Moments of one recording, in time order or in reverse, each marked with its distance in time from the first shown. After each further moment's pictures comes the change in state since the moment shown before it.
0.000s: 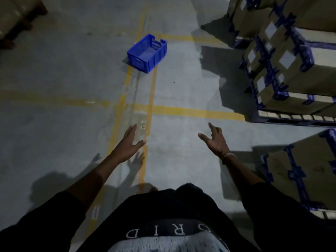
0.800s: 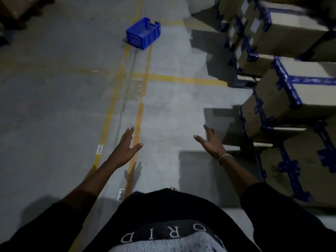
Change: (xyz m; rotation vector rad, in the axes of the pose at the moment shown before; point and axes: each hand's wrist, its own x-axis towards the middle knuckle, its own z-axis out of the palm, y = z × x) left_hand -0.550 -0.065 0.238 -0.085 0.049 0.030; right_hand -0.534 0.237 0.013 -0.062 -0.041 -0.037
